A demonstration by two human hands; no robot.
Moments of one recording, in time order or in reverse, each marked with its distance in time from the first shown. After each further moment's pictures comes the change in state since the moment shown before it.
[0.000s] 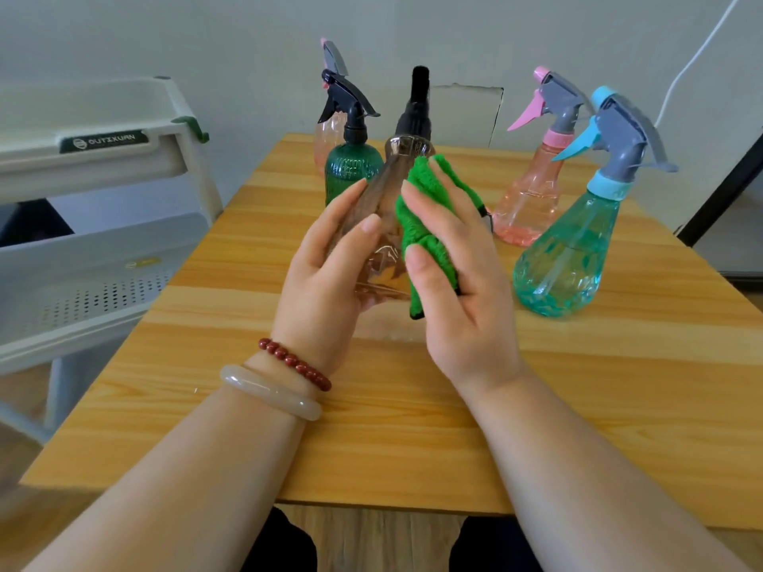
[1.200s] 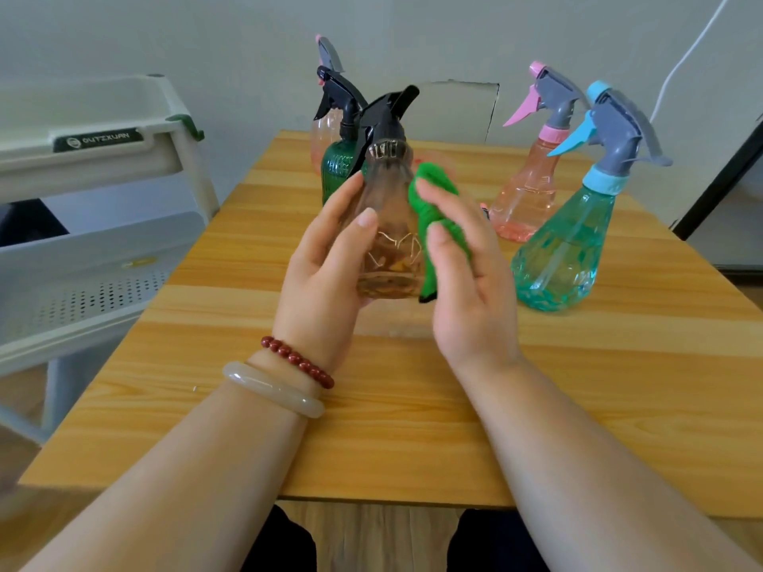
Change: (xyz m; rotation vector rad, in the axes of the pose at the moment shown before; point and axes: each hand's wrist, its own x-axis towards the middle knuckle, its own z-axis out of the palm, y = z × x) left_hand -0.002 0.001 0.005 0.008 0.033 0.005; right_hand 0.003 0.004 0.001 0.112 0.093 0.215
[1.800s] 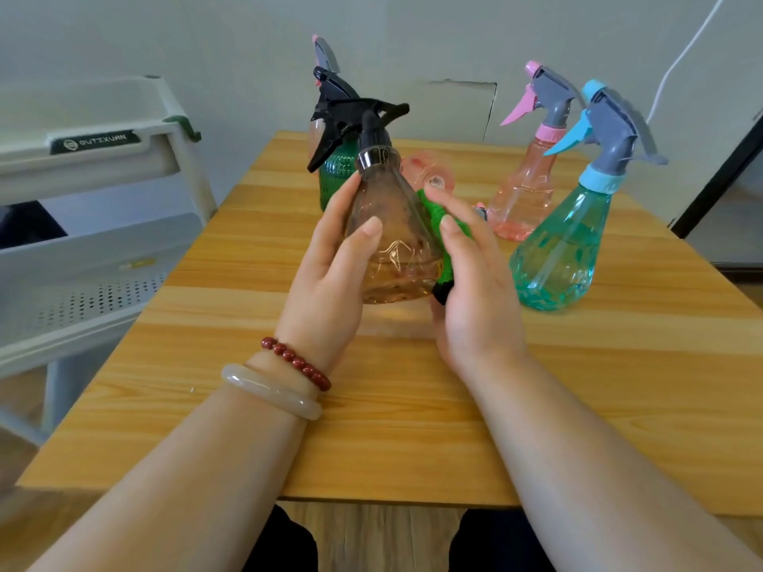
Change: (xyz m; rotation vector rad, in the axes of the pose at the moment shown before) left_hand 0.003 -0.007 -0.001 0.189 -0.026 0.111; right_hand 0.000 -0.005 -0.005 0.305 -0.017 0.312
